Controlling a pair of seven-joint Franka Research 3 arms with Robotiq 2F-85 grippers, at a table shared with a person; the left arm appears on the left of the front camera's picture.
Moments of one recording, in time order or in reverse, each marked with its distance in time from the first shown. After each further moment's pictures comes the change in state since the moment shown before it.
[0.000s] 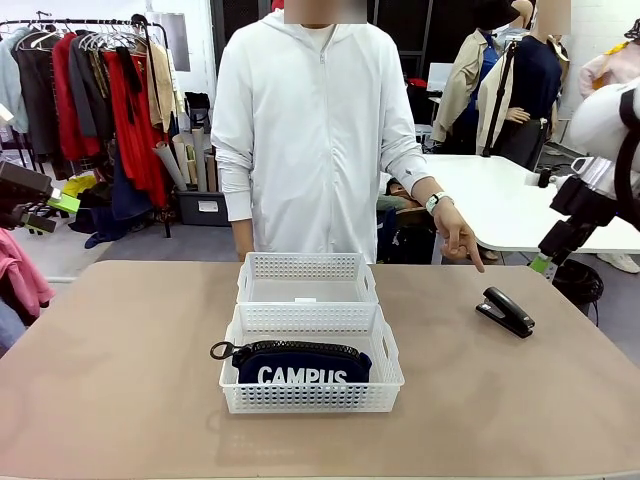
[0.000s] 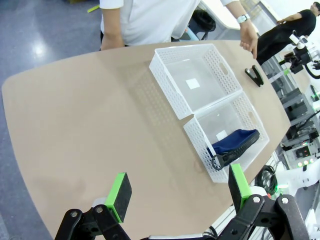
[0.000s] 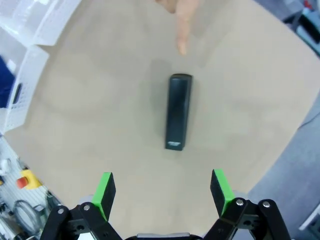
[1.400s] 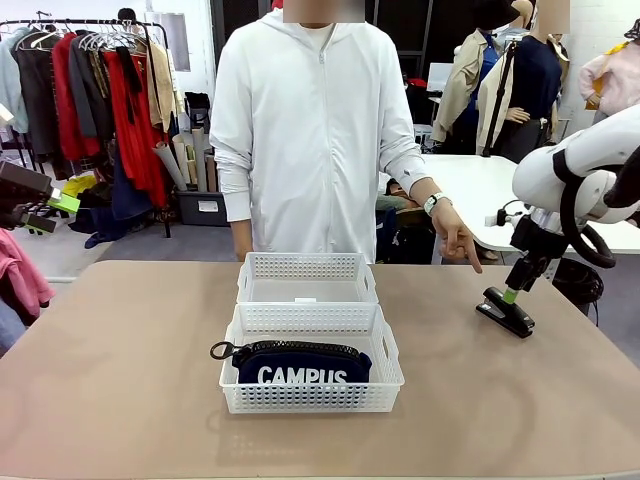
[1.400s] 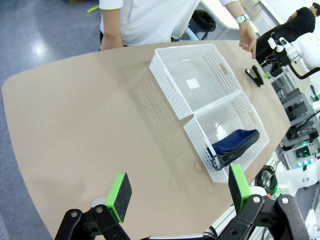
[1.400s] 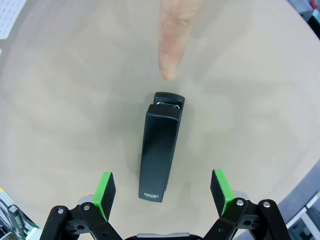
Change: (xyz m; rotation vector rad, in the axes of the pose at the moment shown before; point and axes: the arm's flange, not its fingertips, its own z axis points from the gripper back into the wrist) left arm 0.000 0.000 0.000 0.000 0.000 0.000; right arm 0.033 -0.014 -0.100 -0.037 0.103 0.088
